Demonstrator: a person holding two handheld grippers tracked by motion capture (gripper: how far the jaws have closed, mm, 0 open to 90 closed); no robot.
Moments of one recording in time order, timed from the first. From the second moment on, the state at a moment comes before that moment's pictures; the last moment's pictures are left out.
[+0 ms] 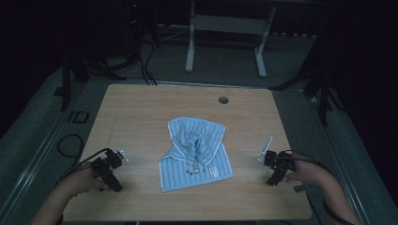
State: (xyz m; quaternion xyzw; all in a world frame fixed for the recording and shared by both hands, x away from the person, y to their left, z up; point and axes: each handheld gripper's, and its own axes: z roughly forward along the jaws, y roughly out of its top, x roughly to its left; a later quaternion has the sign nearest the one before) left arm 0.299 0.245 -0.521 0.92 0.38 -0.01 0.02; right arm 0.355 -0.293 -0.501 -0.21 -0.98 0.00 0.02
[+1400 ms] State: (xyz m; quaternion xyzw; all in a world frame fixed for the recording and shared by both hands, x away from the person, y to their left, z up) left arm 0.363 0.064 -0.497 0.94 0.29 0.05 0.18; right arm 0.392 -0.130 -0.486 -0.07 -0.99 -0.14 -0.06
